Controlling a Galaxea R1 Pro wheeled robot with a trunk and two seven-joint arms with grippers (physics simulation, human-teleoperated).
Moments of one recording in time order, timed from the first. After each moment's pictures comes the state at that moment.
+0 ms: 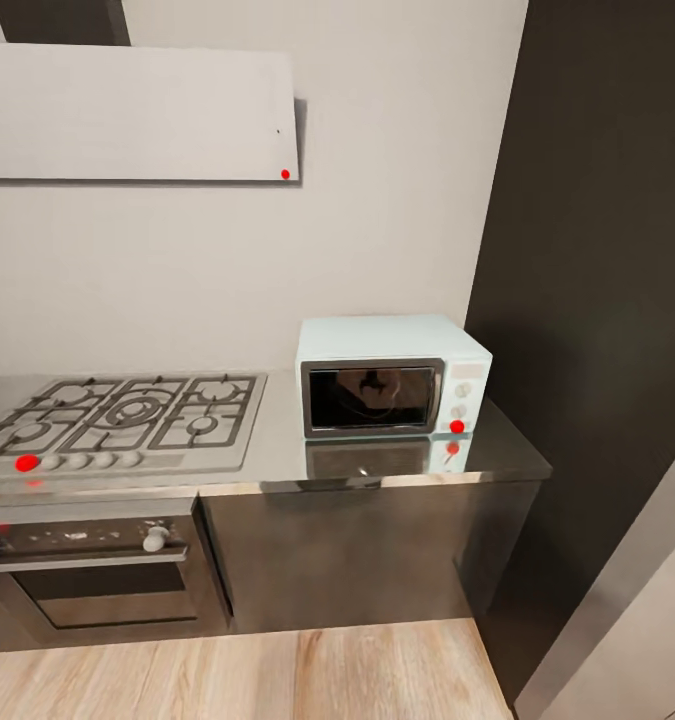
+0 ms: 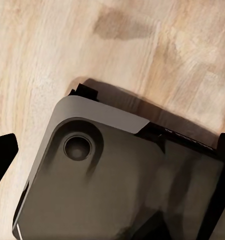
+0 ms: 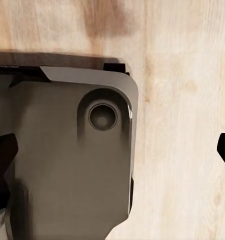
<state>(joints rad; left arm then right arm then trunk) -0.21 0.04 -0.32 0.00 0.76 -0.04 -0.08 -0.15 -0.06 -0.10 0.03 0.12 -0.10 0.08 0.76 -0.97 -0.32</state>
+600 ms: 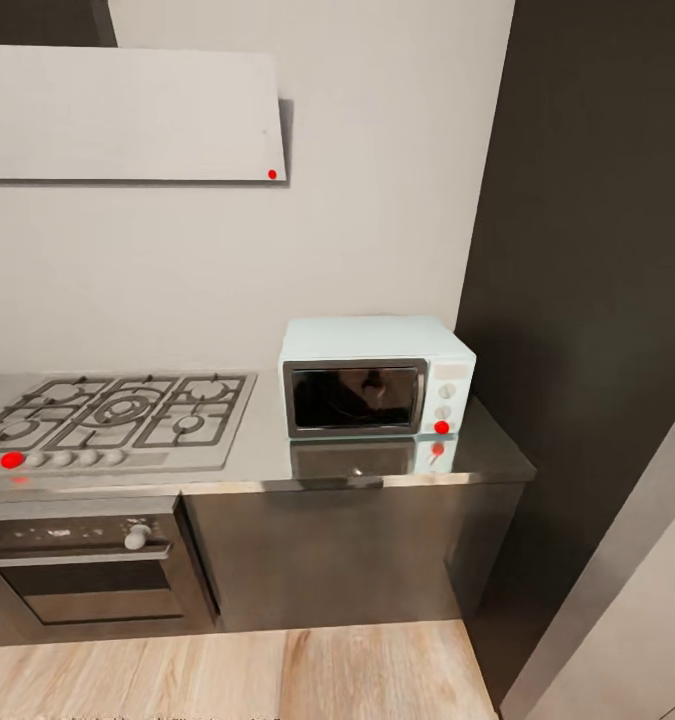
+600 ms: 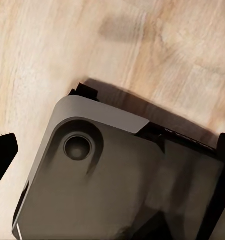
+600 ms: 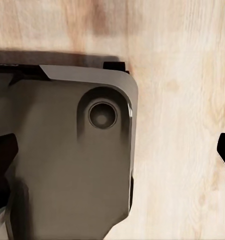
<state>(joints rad) -0.21 0.04 -0.32 0.00 0.76 -0.04 -0.08 -0.15 -0.06 -0.10 0.03 0.12 -0.10 0.08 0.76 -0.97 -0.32</state>
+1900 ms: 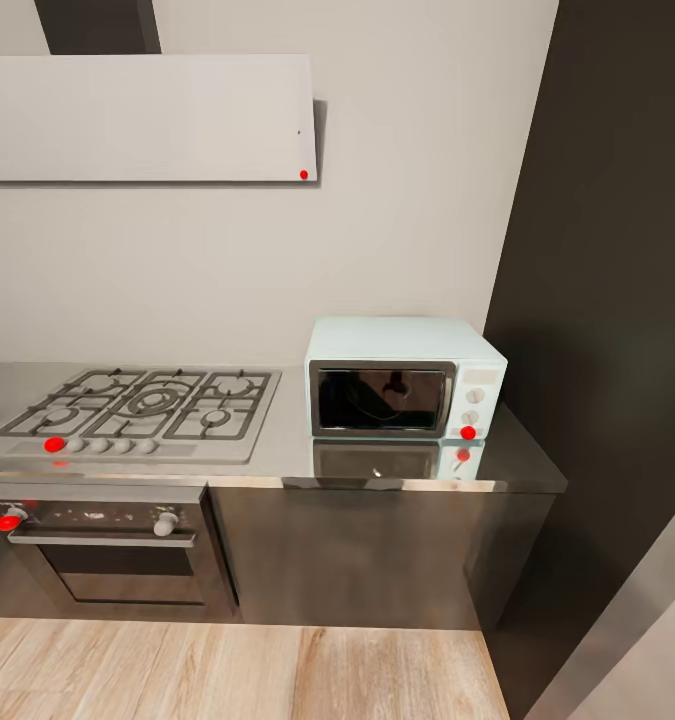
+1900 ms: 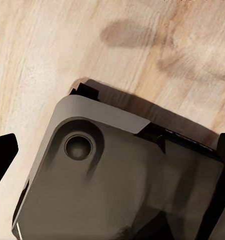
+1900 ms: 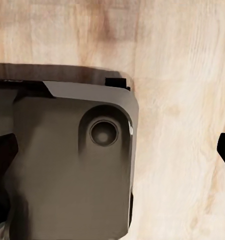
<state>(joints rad) -0.21 0.04 -0.32 0.00 0.77 -0.03 -0.08 -0.15 -0.06 -0.10 -0.01 0.13 -0.11 0.08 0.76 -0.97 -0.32</state>
